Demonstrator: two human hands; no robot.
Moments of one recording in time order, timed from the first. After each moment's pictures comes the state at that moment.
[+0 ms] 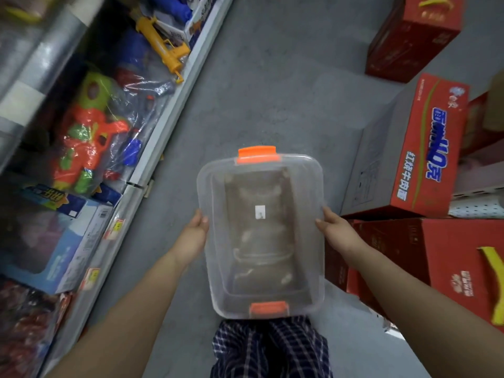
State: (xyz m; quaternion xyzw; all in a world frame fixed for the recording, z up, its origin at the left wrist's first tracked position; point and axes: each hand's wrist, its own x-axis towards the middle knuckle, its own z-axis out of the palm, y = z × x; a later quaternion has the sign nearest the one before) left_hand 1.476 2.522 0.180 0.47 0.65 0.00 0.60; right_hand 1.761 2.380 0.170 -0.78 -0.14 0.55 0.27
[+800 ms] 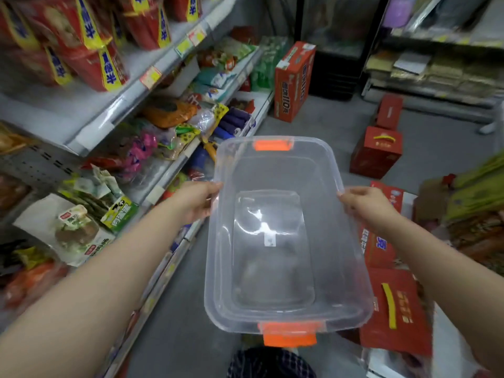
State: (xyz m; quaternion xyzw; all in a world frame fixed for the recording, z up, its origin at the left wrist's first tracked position) left_hand 1.507 2.576 0.615 0.42 0.61 0.17 0.65; right_hand 1.820 2.413 0.590 -0.74 -0.25 0.46 0.42
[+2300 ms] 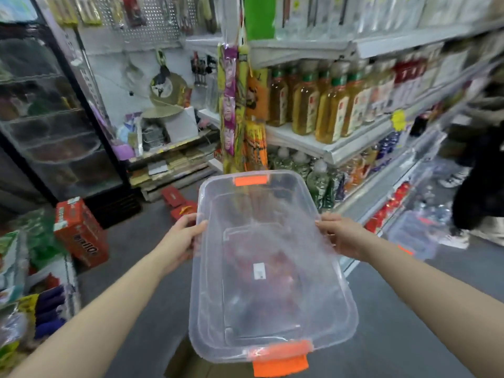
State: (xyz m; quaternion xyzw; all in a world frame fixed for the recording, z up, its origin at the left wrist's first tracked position) left_hand 1.576 2.445 0.773 0.72 0.15 -0.07 0.67; right_hand 1.602 2.080 0.776 -0.69 0.09 0.21 0.69
